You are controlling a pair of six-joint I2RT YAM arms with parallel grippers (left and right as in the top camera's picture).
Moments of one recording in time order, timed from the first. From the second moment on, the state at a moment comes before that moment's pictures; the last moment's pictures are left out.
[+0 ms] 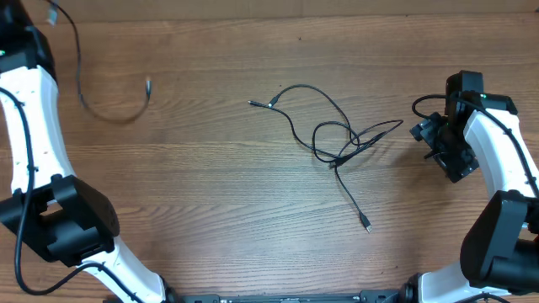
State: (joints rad) left arm 0.38 1.99 2.01 0.30 -0.18 0.00; right arm -0.18 1.73 1.27 -1.05 0.14 0.83
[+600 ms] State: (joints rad) left arm 0.52 2.40 2.32 -0.38 -0.12 0.06; right arm -0.18 1.73 1.27 -1.05 0.14 0.83
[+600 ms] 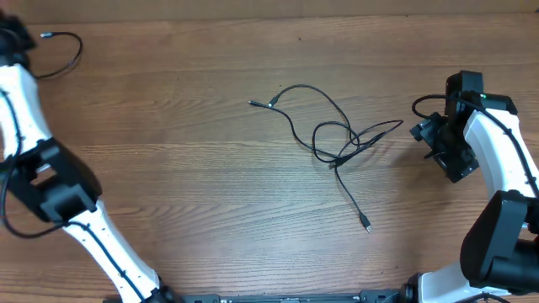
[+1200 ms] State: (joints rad) left arm 0.33 2.40 2.31 -0.72 -0.03 -0.01; right arm -0.18 1.73 1.27 -1.05 0.14 0.83
